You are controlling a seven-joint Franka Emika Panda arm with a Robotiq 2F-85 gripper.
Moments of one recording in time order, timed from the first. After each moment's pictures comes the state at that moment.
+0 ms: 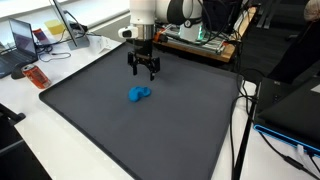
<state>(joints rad) 0.15 0.32 -0.06 -2.40 0.25 3.00 -0.23</state>
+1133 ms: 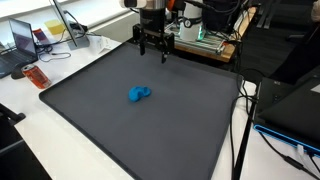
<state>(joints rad) 0.16 0.15 0.04 -2.16 -0.15 2.34 0.28</state>
